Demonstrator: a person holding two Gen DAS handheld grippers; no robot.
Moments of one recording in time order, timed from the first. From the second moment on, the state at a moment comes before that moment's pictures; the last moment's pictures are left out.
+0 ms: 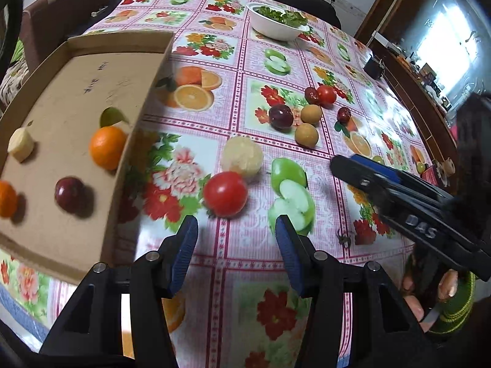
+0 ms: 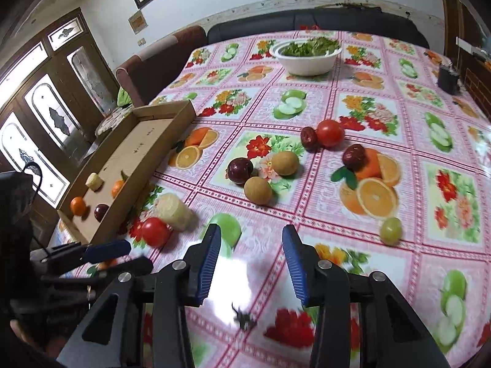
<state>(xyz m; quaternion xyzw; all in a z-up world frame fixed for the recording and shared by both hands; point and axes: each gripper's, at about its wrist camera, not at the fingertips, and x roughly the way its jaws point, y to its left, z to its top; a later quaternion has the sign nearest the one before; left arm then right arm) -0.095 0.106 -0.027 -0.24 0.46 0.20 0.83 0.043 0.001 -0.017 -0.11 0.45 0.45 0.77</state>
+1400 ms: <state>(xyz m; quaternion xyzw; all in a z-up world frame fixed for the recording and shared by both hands) -0.108 0.099 -0.009 -0.21 0.44 0.23 0.84 0.018 -0.005 -0.038 -0.12 0.47 0.48 0.73</state>
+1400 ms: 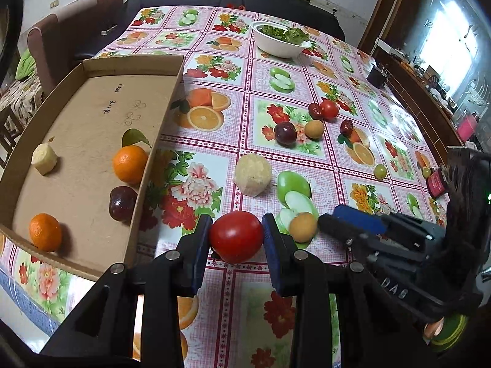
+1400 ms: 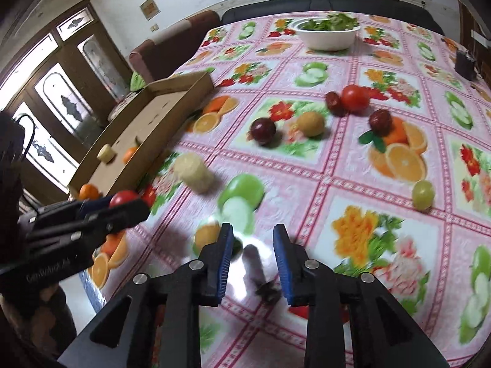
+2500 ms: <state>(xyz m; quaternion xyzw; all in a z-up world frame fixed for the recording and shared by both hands) -0.138 0.120 0.007 -0.21 0.42 0.26 0.84 -0.020 0.044 -0.006 -0.14 0.42 0.53 0.73</state>
